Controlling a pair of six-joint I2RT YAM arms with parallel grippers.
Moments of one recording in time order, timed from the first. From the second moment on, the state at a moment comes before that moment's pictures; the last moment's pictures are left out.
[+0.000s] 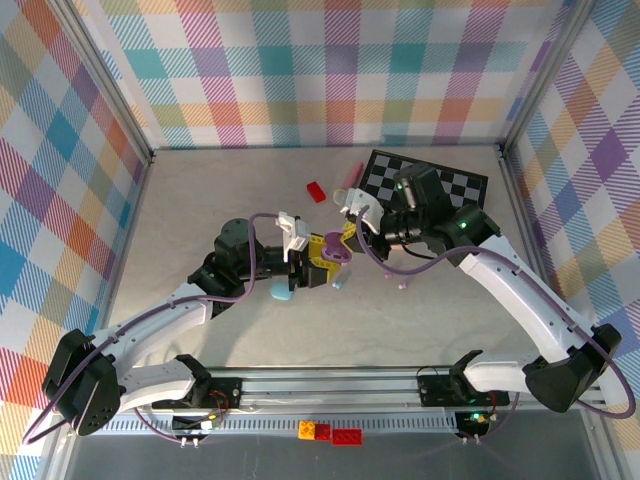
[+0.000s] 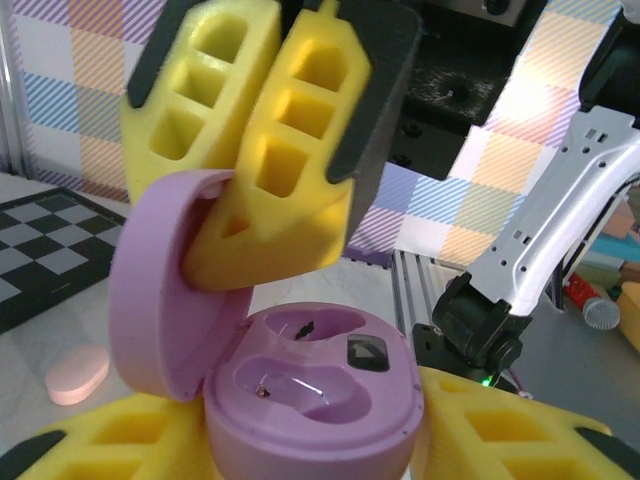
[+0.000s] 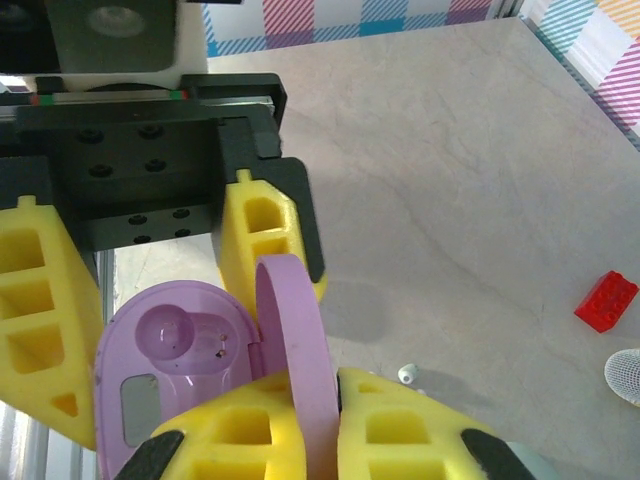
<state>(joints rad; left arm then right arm) -0.67 1.14 0.73 0.34 0.79 -0.13 0.65 1.26 1.38 -0.80 -0.54 -0.47</state>
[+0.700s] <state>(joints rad) -0.67 1.16 0.71 0.45 0.78 -0.19 0.63 1.20 1.38 -0.74 -0.61 -0.40</state>
